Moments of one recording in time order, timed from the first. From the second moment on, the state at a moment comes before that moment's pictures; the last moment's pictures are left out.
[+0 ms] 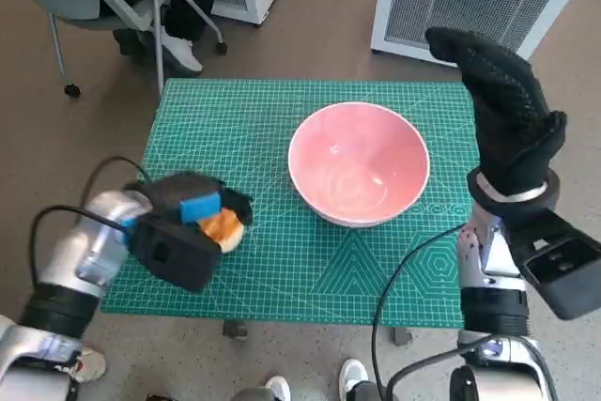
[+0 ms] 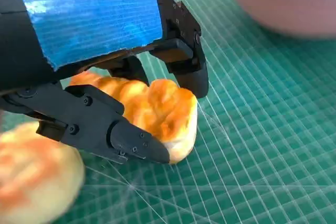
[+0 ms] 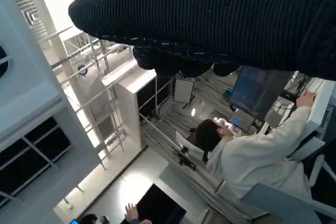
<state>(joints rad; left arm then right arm) -0.60 0.72 -0.28 0.35 0.47 -0.36 -0.66 -0.72 -0.16 -0.16 0.48 0.31 -0.86 0.48</state>
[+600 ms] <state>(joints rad) -0.90 0.64 -0.13 0.23 0.28 -0.53 -0.55 -0.71 -0.15 -0.15 0.46 0.32 -0.84 0.49</state>
